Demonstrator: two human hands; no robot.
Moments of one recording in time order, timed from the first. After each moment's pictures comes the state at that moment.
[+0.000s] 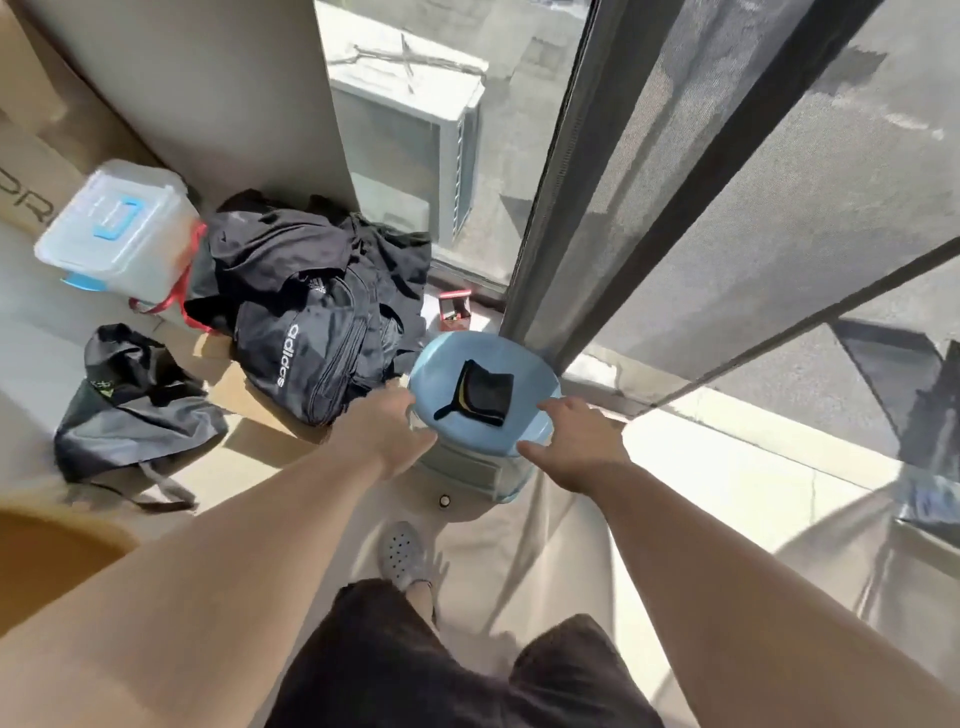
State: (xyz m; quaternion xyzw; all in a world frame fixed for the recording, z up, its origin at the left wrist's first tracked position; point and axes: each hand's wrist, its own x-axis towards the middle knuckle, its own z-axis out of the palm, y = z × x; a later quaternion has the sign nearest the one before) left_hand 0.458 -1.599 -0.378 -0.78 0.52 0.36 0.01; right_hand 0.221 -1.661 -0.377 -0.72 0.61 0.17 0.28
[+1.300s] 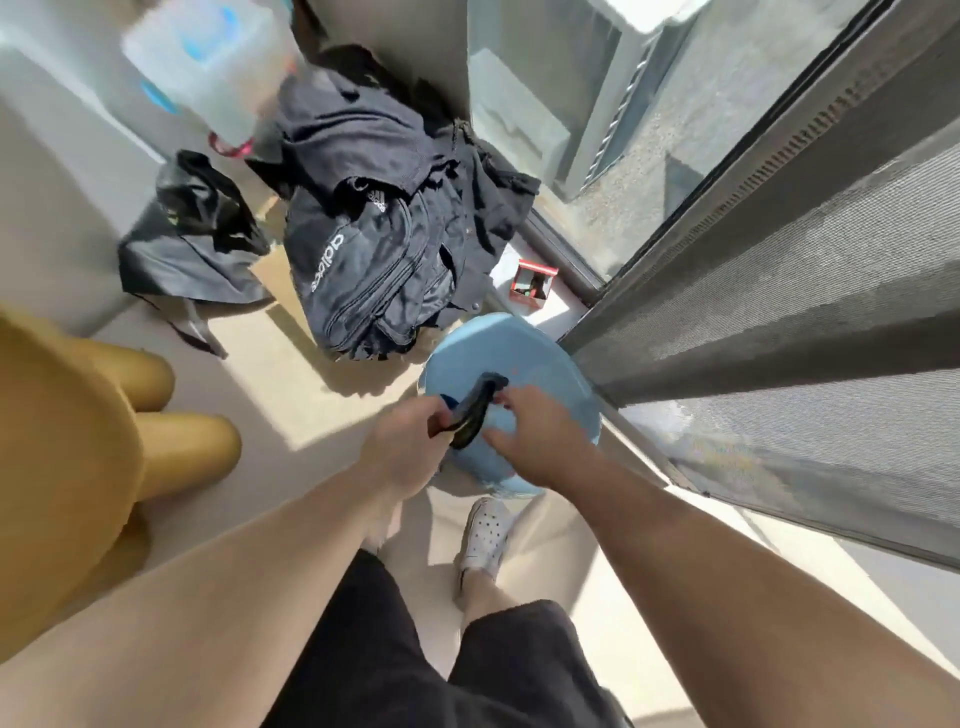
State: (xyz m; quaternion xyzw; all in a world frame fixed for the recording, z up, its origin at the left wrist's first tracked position) left_hand 0.402 -1.681 -0.502 -0.86 0.28 0.38 -0.18; right_hand 0.282 -1.820 -0.491 -0.82 0.35 0.21 0.40
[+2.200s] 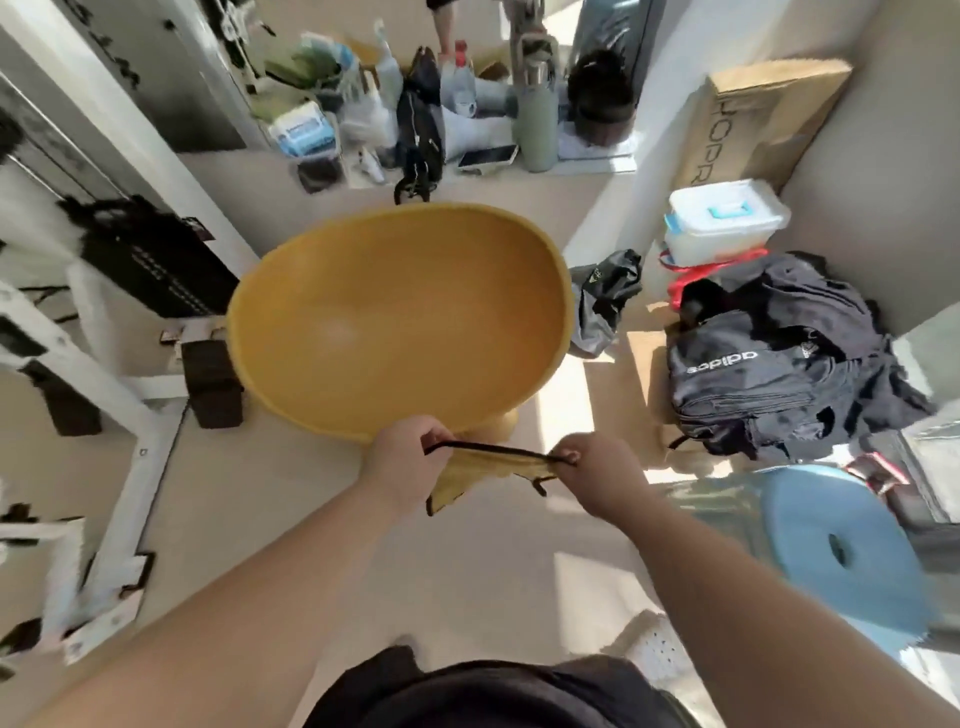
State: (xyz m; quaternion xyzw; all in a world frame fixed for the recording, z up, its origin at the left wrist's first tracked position) left_hand 0.440 -1.098 -0.311 -0.91 -0.04 0.18 -0.36; right_hand 0.418 -1.345 -0.337 -0.93 0.07 0.20 0.30
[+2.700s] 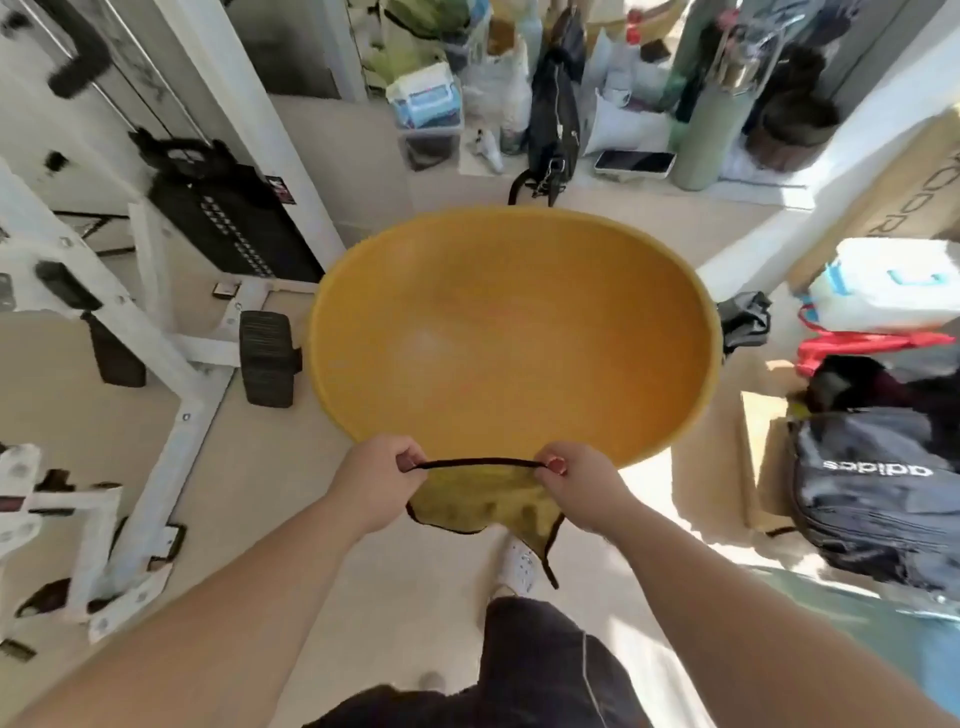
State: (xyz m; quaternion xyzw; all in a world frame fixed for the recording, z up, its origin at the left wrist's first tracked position) left_hand 0.580 -0.888 -0.363 -0.89 -0.16 0.23 -0.35; right_hand 0.604 -1.145 -0.388 -0.90 0.01 0.29 0.33
